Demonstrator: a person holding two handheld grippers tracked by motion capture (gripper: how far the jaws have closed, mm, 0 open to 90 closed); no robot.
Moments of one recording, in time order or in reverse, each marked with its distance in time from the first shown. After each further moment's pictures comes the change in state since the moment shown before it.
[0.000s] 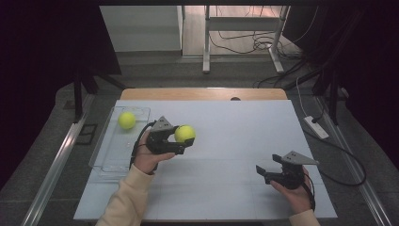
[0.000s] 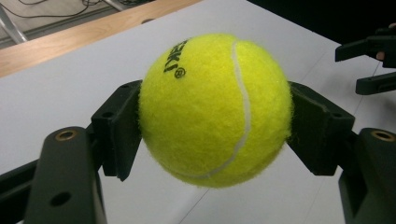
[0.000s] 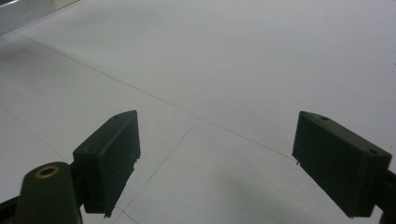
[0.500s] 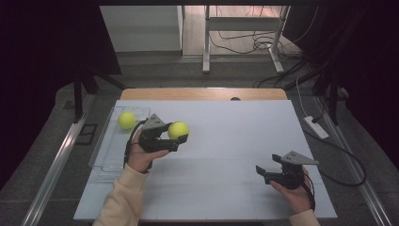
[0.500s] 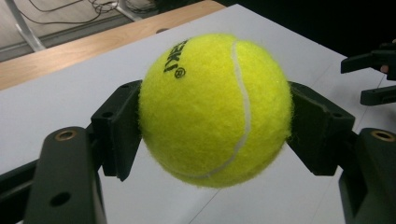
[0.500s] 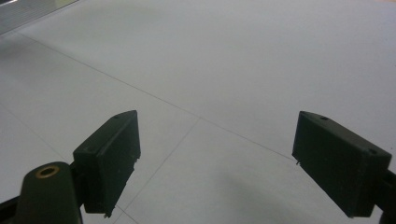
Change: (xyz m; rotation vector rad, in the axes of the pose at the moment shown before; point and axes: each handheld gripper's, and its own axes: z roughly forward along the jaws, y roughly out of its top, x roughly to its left) left arm 0.009 0.001 -0.016 -0.042 0.022 -0.022; right arm 0.001 0.000 0.000 0.000 0.000 -0.006
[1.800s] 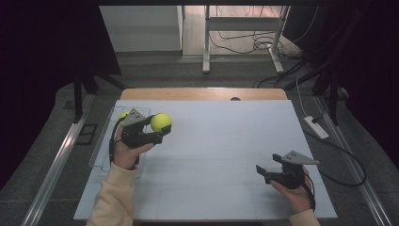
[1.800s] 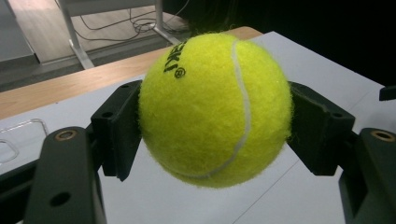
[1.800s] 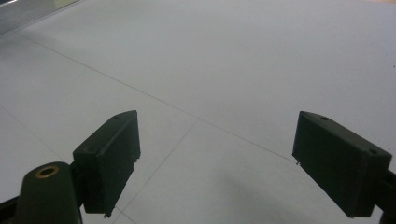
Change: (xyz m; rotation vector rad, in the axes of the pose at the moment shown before) left arm 0.027 -0.001 -0.034 -0.084 0.131 -0.045; right arm -0.001 0.000 0.000 -0.001 -0.002 0.000
